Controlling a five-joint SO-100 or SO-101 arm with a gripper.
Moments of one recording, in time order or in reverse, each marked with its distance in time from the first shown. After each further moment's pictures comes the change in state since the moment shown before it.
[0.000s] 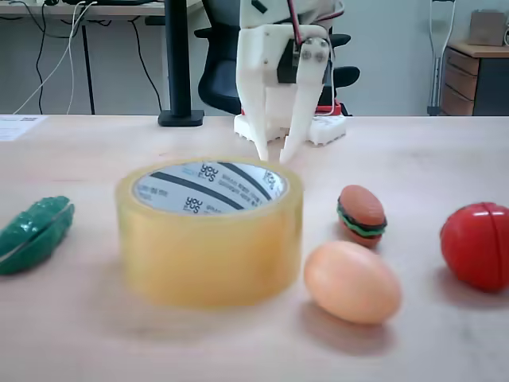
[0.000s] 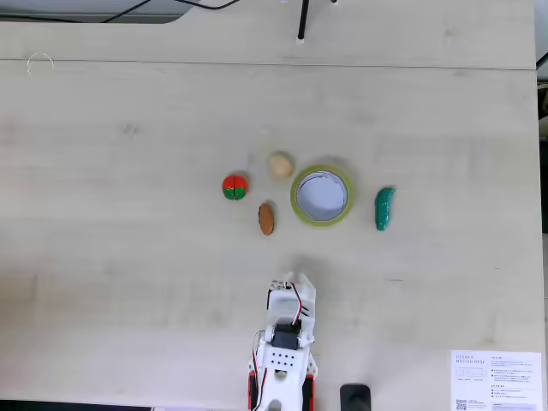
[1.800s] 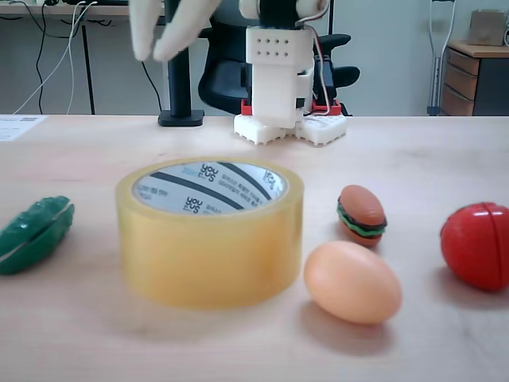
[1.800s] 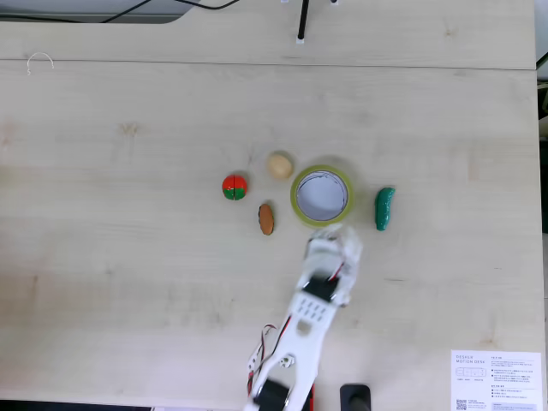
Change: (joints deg) arm 16.3 -68.3 -56.7 -18.3 -8.4
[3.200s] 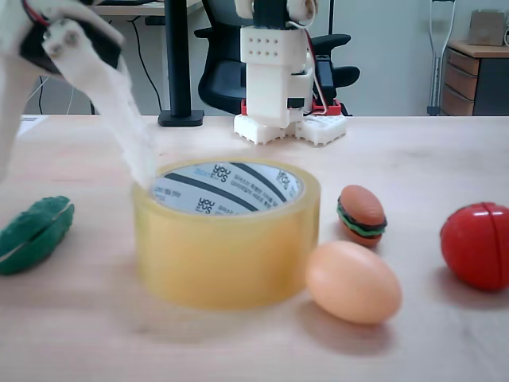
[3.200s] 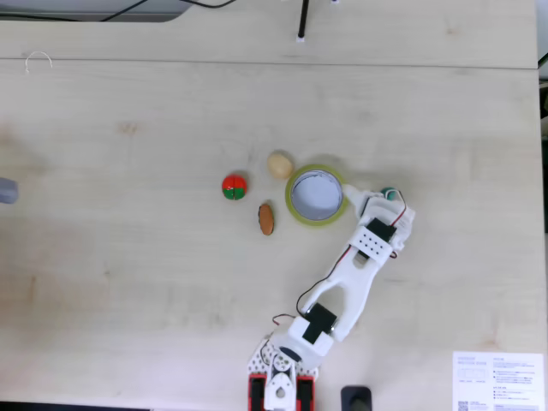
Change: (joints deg) arm 8.2 -47.7 -30.0 -11.0 -3.5
